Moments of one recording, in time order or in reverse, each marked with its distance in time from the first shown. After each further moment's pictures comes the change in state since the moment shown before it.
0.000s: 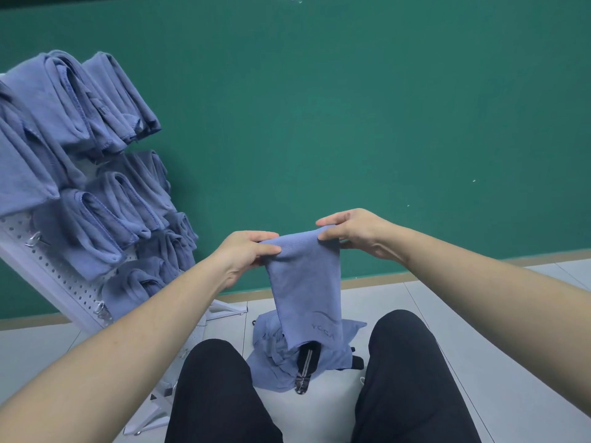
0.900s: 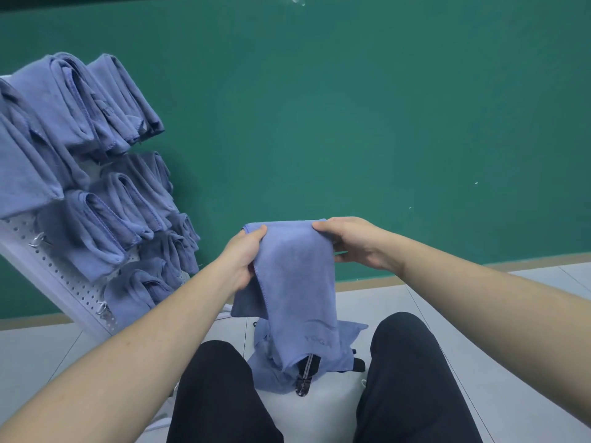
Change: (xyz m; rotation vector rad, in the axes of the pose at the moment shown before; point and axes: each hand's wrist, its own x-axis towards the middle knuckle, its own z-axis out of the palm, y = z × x) left_hand -0.007 0.008 0.014 -0.370 0.173 -0.094; right_hand 0.001 0.003 0.016 0.192 -0.043 0.075
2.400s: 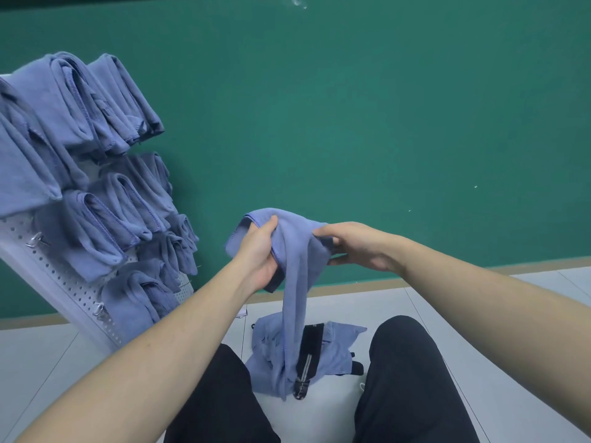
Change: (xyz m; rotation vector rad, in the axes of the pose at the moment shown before) left_hand -0.005 0.001 0.029 -0.282 -0.135 0.011; right_hand 0.002 0.002 -0.007 -0.100 -0.133 -0.010
